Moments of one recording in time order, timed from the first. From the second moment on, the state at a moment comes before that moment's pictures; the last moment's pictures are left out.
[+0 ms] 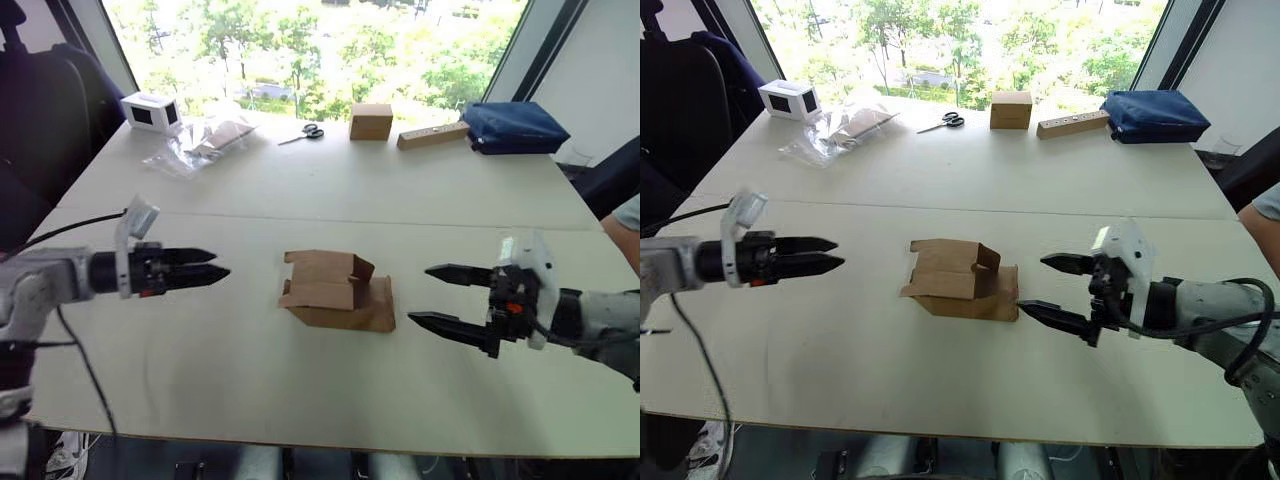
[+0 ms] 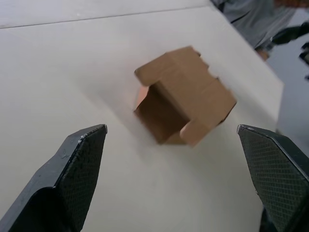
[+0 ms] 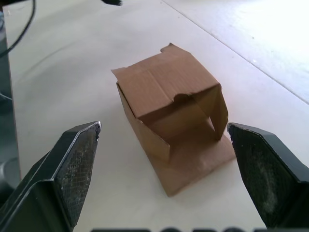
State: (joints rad) left arm -0.55 0.89 0.15 0.08 -0.83 1.18 -1.12; right arm -0.08 -0.94 -0.33 -0.73 0.94 0.92 0.71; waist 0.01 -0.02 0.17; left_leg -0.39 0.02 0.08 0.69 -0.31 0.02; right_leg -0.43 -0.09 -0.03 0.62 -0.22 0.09
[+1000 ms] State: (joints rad) left arm -0.89 0.51 -0.18 0.59 -0.64 1.27 -1.25; right arm 0.10 -1.00 -0.29 -1.02 0.79 0.98 0.45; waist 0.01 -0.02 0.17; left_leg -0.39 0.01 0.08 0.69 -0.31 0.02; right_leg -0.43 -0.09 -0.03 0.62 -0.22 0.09
